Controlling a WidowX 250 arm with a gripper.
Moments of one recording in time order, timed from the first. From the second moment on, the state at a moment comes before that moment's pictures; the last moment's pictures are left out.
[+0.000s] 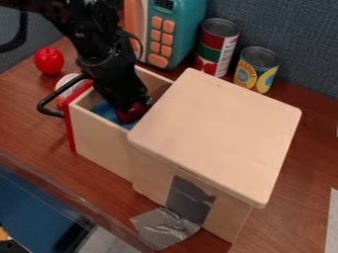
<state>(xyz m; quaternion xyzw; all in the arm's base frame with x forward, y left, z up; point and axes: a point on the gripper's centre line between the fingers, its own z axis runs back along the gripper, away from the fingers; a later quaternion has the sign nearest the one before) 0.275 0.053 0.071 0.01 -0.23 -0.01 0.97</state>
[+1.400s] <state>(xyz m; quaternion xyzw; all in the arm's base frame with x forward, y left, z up) 0.280 0.047 0.083 -0.01 -0.24 -0.04 0.97</state>
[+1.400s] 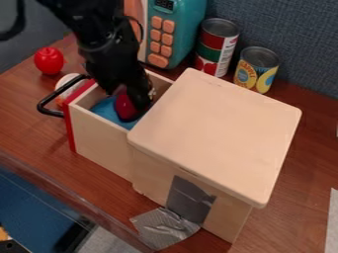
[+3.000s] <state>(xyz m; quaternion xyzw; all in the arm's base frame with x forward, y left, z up) 0.291 0.062 0.152 -0.03 -0.31 -0.05 0.95</state>
